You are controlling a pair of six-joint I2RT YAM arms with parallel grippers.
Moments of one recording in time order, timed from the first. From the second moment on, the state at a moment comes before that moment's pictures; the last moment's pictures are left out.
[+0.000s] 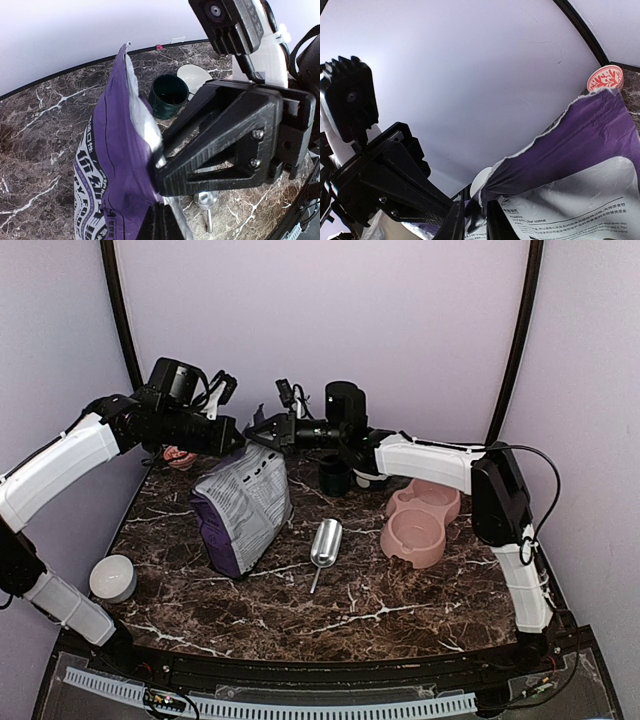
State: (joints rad) left arm -0.55 1.44 1.49 -0.71 0.07 -0.23; right arm 0.80 2.27 1.99 0.30 -0.76 0.82
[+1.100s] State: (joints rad) left arm -0.55 1.33 1.48 -0.71 -0.10 -0.29; right arm 0.82 2.24 2.01 0.13 -0.68 0.57
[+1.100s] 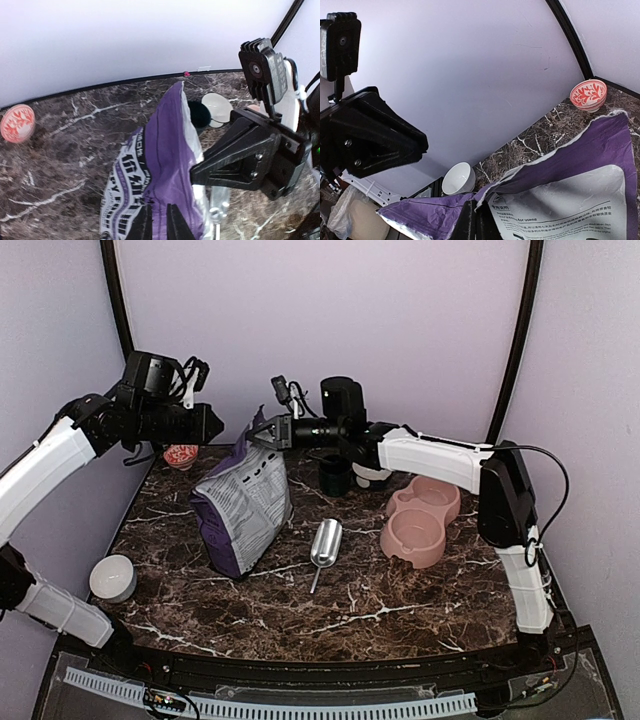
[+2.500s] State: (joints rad) left arm -0.56 1.44 1.46 -0.69 0.03 -0.26; right arm 0.80 2.24 1.97 0.23 -0.78 0.71
